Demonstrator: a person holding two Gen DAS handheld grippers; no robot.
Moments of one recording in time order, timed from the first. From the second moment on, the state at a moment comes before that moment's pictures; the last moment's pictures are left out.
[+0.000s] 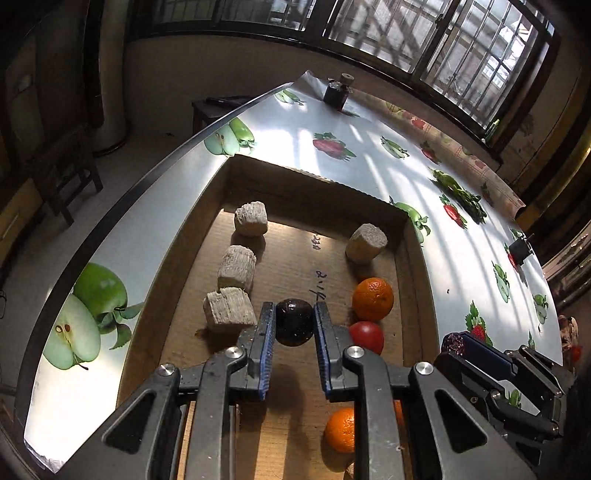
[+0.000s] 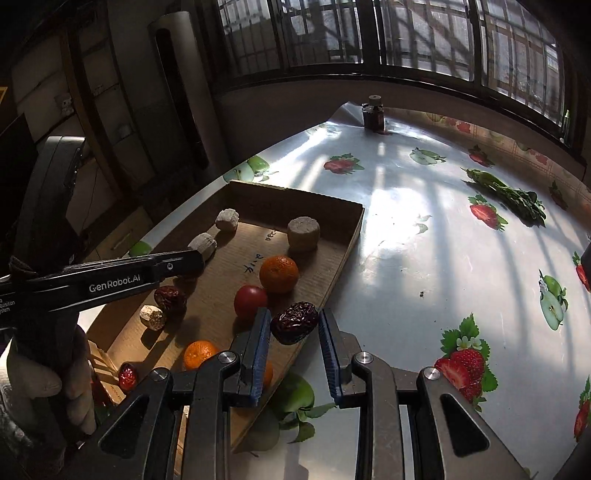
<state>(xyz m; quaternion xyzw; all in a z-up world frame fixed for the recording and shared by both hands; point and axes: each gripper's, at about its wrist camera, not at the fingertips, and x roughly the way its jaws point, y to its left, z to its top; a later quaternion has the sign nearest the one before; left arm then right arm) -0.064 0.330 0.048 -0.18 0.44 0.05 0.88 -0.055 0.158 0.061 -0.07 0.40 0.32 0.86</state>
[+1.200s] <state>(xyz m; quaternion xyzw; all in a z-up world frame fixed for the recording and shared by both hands) -0.215 0.281 0.134 -0.08 0.18 0.34 0.92 -0.128 0.094 0.080 -0.01 0.32 0.22 0.92</state>
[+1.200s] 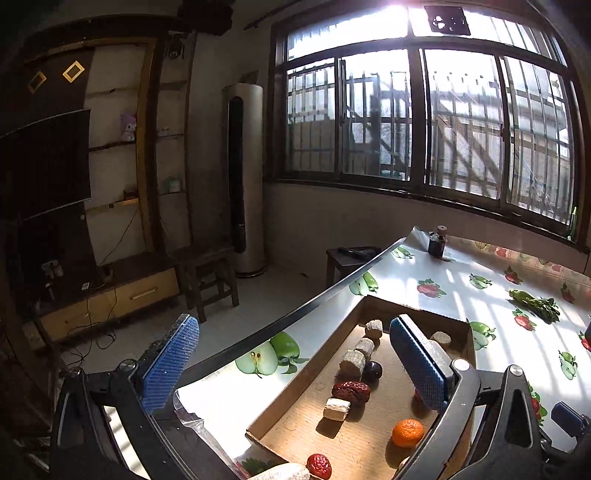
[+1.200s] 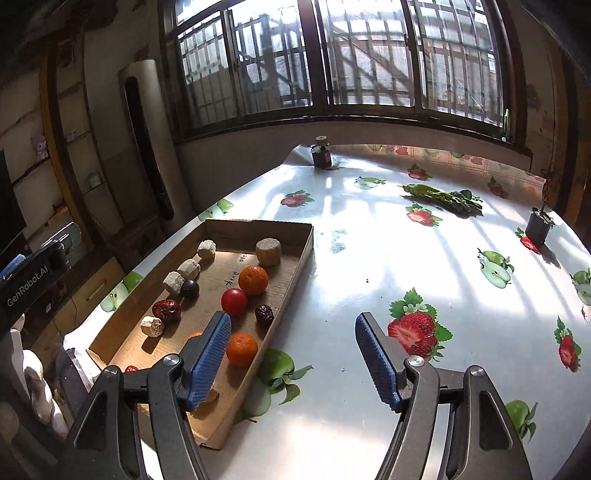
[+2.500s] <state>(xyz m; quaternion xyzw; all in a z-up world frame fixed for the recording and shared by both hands) -0.204 0.267 0.094 -0.11 0.31 0.24 0.91 -0.166 0.120 0.049 -0.09 0.32 0.23 0.91</state>
